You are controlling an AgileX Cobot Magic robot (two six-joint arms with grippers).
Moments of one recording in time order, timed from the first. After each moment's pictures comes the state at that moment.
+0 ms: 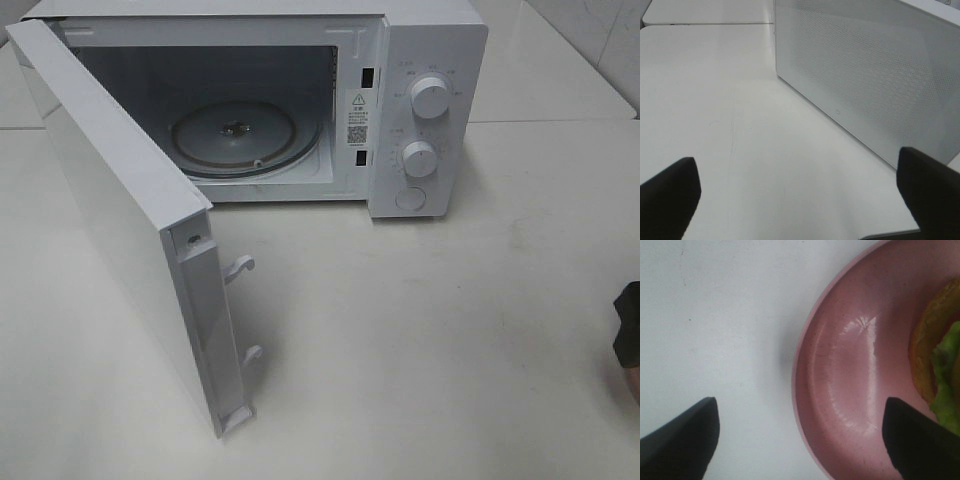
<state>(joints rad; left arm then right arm) 0.05 0.00 -0.50 -0.24 1.05 0.13 -0.03 1.30 -0.57 -0.02 0.65 0.07</state>
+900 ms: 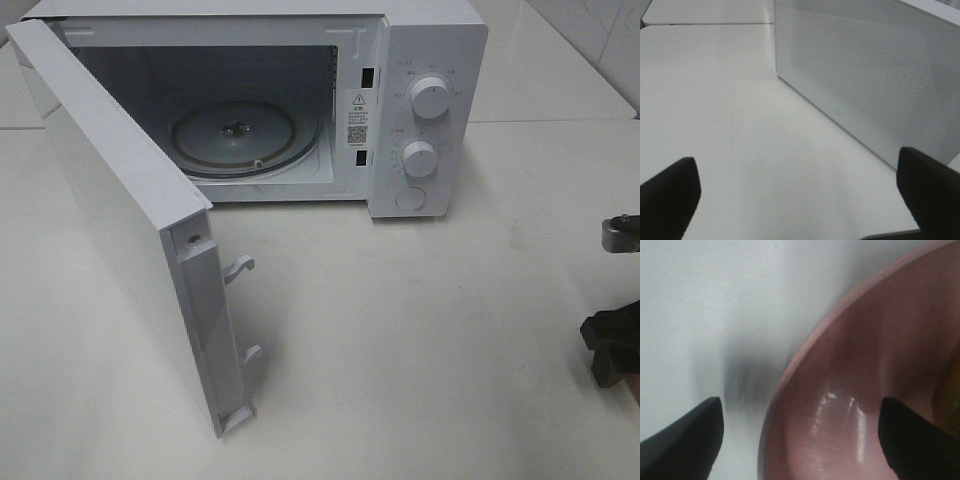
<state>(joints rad) 0.05 0.00 -0.50 -0.24 1.05 0.13 -0.06 1.61 -0.57 -0.10 0.42 0.11</state>
